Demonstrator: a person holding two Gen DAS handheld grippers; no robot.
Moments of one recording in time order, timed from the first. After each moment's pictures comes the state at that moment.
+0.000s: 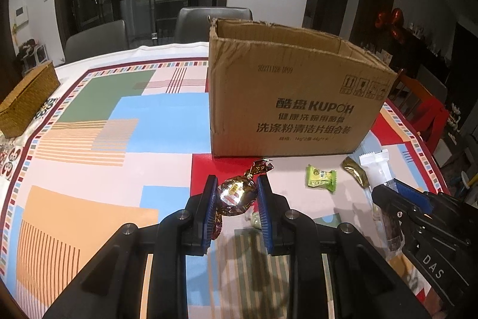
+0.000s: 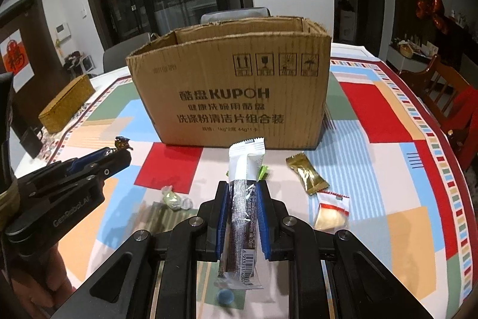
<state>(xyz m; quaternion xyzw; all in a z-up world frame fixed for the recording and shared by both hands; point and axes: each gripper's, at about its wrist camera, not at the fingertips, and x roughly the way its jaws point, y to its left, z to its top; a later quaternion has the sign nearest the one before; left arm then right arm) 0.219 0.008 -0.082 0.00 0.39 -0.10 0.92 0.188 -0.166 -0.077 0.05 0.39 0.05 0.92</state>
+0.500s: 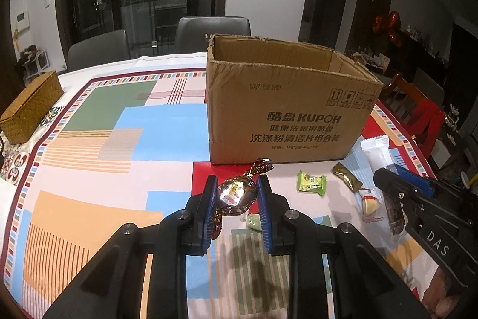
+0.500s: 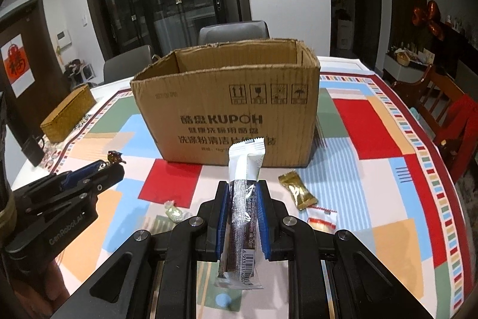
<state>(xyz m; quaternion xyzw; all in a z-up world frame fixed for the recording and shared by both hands) 0.206 0.006 -0.062 0.00 0.37 -0.10 0.92 0.187 -0.171 -0.052 0.05 0.36 0.04 0.93</state>
